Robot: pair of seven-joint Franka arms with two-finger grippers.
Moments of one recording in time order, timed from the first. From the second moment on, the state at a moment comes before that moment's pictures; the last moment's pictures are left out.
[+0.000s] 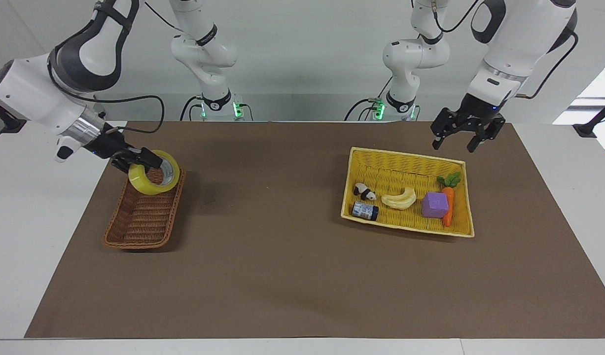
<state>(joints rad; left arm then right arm) 0.06 -0.07 -0.18 -1.68 -0.08 1.74 -0.04 -0.22 0.13 -0.08 -1.77 0.50 1.75 -0.24</state>
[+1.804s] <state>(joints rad) 0.10 -0.03 -0.16 -1.53 0.01 1.51 -0.01 -0.28 0.25 -0.07 -1.95 0.42 1.93 -0.45</state>
